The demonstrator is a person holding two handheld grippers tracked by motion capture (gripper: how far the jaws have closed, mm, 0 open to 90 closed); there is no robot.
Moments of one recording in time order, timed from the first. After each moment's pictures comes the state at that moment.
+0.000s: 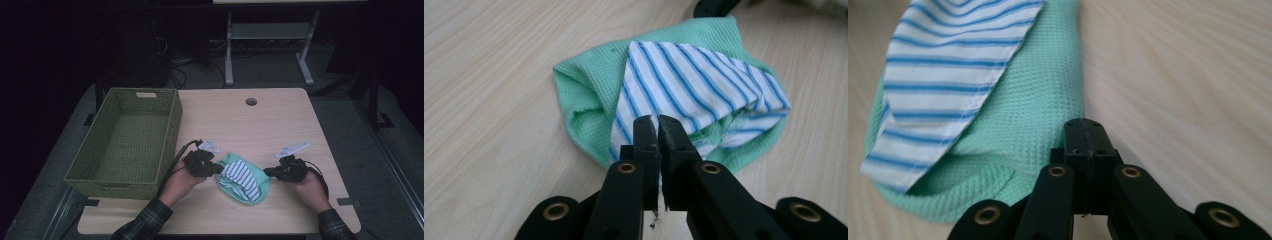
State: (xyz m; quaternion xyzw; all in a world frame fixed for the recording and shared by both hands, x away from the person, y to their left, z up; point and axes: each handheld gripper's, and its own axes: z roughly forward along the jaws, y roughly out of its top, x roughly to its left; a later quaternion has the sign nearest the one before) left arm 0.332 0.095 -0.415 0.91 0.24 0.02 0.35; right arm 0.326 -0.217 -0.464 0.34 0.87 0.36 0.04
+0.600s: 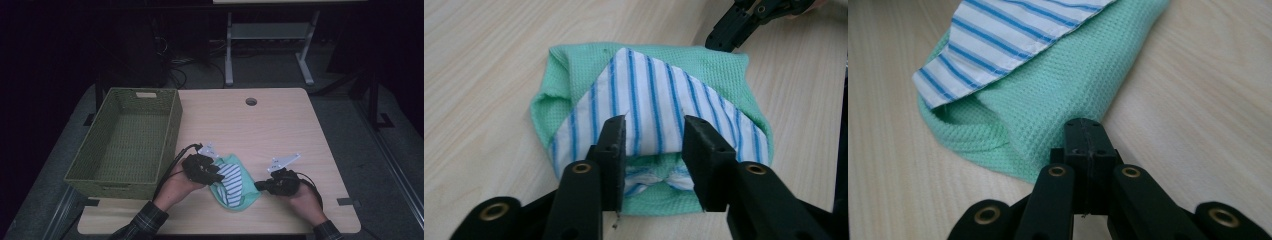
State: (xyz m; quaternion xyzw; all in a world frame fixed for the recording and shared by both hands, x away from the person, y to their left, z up) left arm 0.318 0.096 -0.411 0.92 0.21 0.01 0.33; right arm 0.294 -0.189 -0.466 0.29 0.88 0.37 0.01
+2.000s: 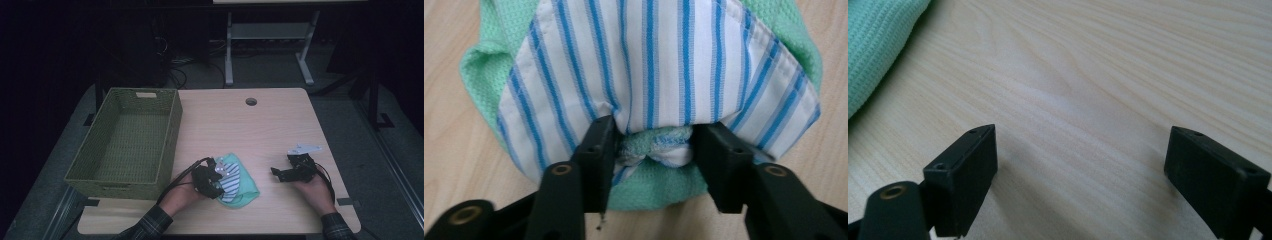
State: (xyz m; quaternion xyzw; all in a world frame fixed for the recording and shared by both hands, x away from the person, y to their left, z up) left arm 0.306 0.074 -0.446 0.96 0.16 0.06 0.23; right arm 0.332 -0.246 -0.481 0.43 0.81 0.35 0.16
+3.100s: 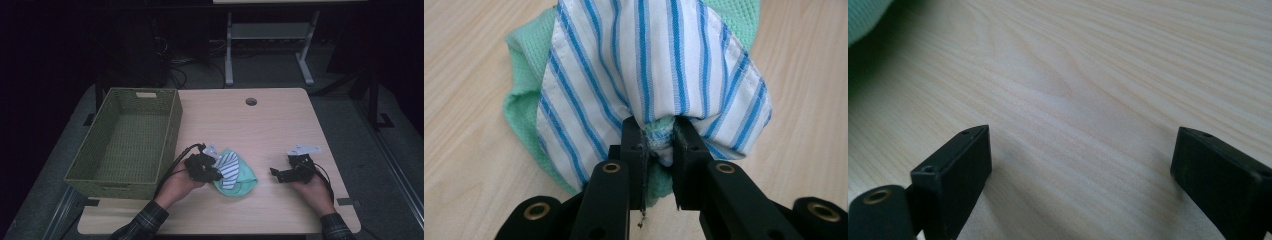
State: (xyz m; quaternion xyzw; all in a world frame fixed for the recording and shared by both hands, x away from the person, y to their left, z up) left arm 0.324 0.091 -0.410 0.93 0.22 0.01 0.31; right arm 0.331 -0.244 -0.483 0.43 0.81 0.35 0.16
